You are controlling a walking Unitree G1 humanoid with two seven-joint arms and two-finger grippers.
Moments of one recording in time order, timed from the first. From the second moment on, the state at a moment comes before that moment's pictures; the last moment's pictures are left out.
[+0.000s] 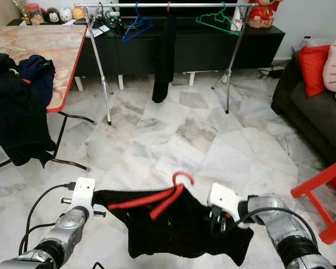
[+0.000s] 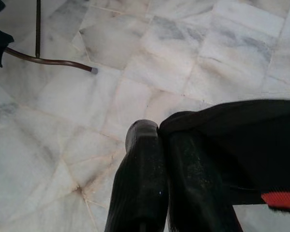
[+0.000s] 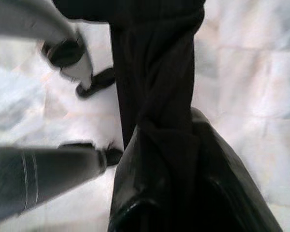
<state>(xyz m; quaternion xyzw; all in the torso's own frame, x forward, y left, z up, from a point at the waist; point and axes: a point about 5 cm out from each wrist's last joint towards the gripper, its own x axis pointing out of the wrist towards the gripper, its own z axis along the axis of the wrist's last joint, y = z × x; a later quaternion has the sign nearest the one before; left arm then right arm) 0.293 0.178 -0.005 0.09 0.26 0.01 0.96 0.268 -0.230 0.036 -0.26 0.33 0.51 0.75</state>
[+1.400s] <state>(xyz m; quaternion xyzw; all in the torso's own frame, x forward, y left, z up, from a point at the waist) 0.309 0.150 0.017 0.02 0.22 -0.19 0.96 0.277 -0.219 0.012 -0.26 0.34 0.40 0.81</state>
